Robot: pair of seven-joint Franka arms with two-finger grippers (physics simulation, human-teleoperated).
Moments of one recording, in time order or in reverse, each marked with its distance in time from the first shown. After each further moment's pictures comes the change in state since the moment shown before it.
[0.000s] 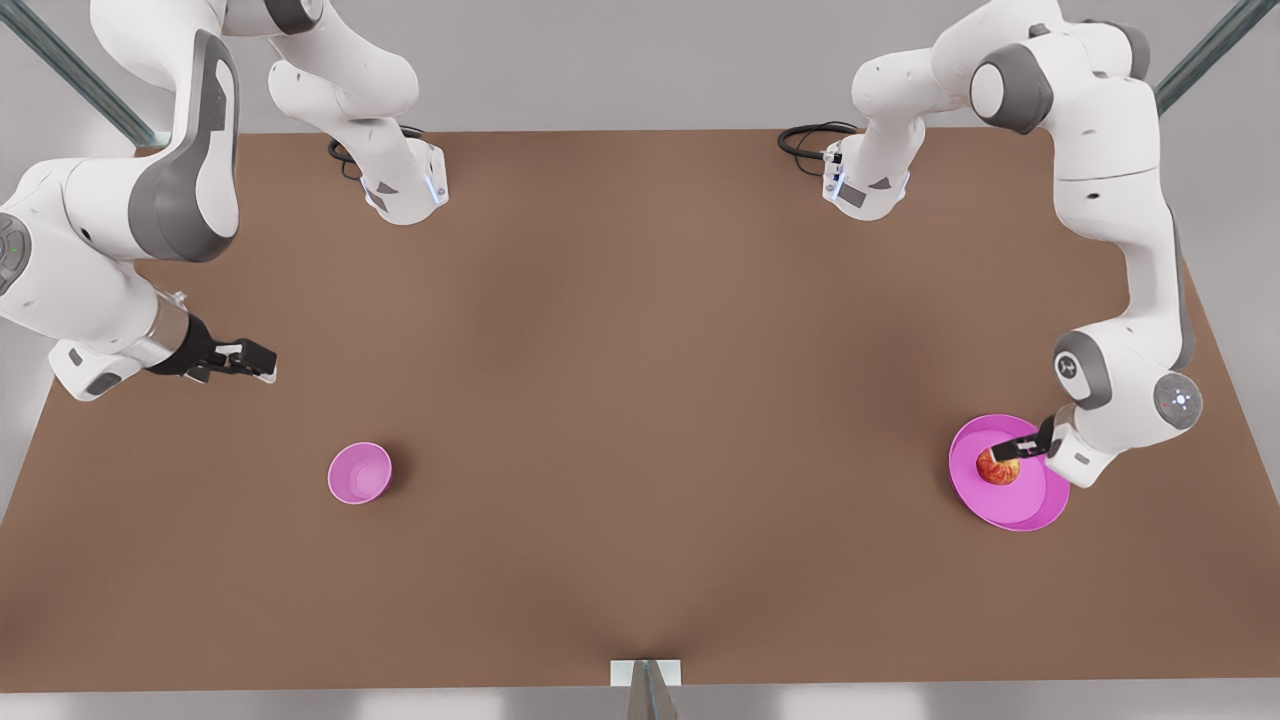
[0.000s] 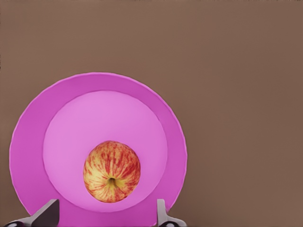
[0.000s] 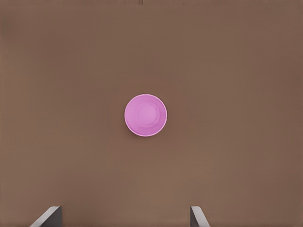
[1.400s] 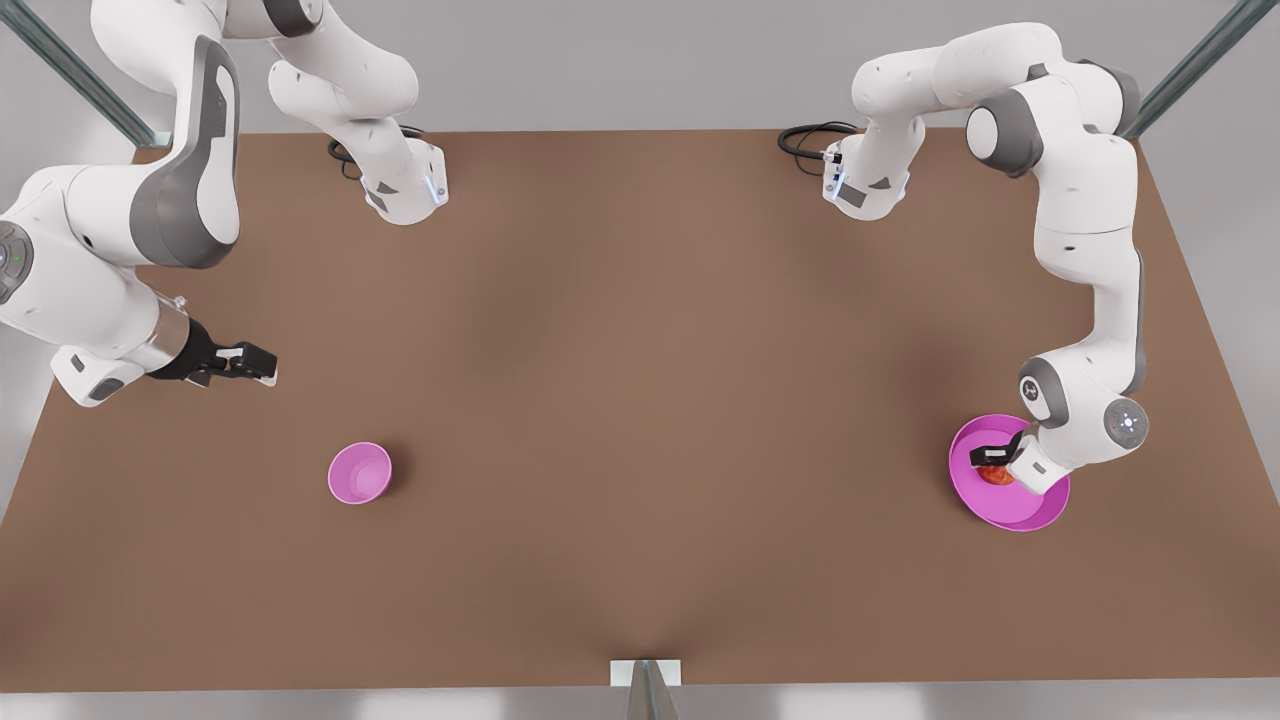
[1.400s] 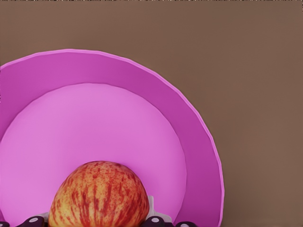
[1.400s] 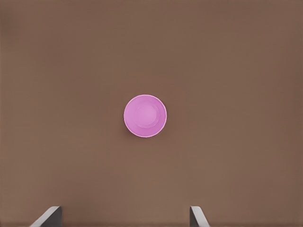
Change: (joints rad) left arm -0.002 0.159 0.000 0.006 0.003 0.136 0.186; right arm 0.000 0.010 -0.003 0.002 0.000 0.005 -0.023
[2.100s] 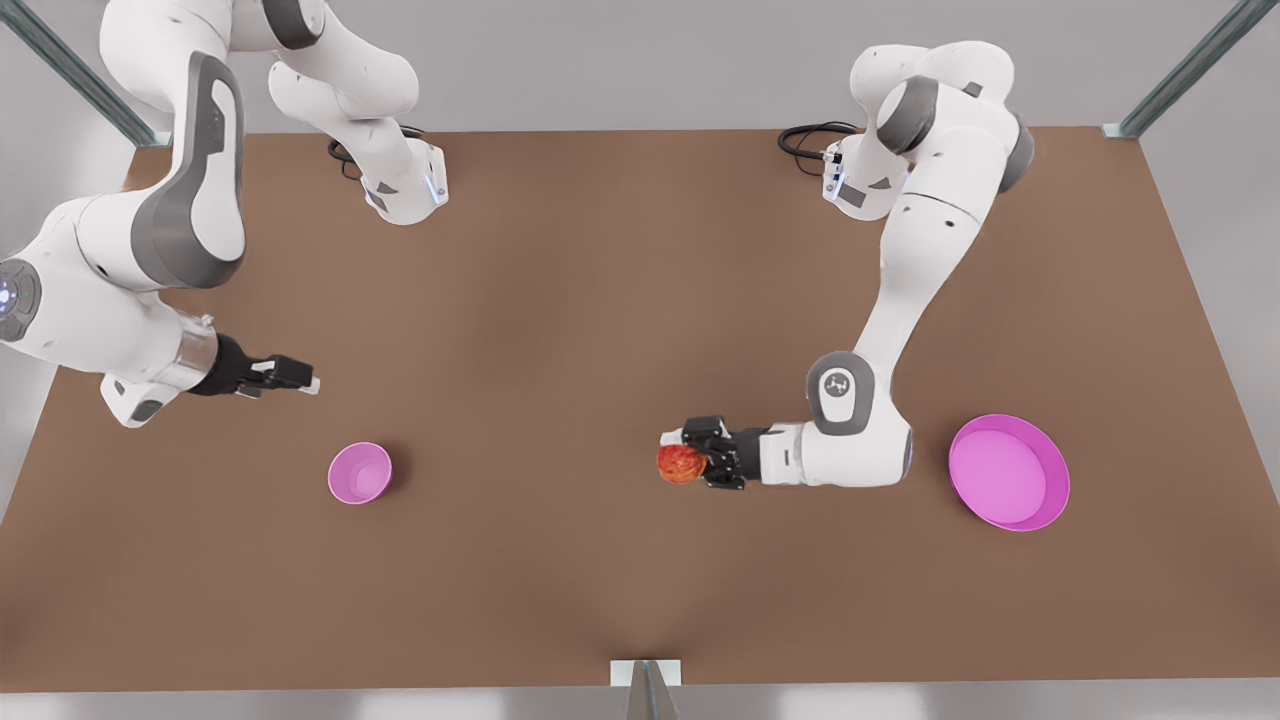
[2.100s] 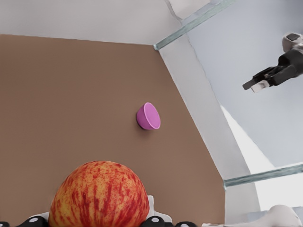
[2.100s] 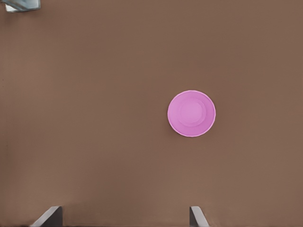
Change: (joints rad) left arm -0.369 0.127 -0.403 0.496 -0.950 -0.242 0.429; right arm 0.002 0.076 0.004 0.009 0.233 0.006 -0.002
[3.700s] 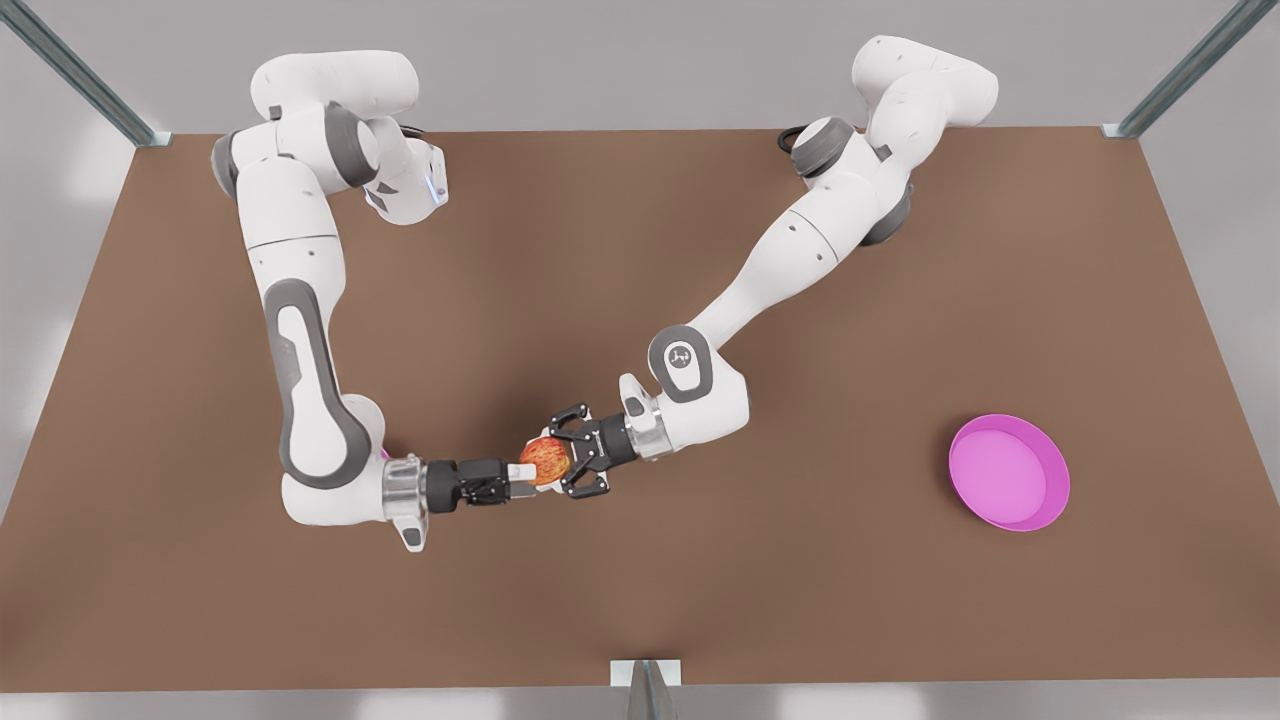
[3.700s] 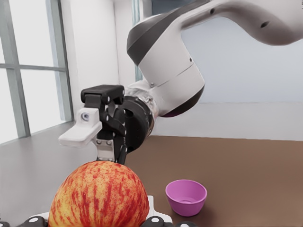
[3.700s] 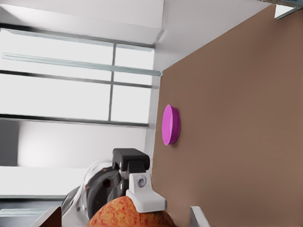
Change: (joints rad) left arm -0.282 0.367 -0.231 0.436 -0.211 0.605 1.222; right arm 0.078 0.583 0.145 0.183 1.150 0.187 -0.567
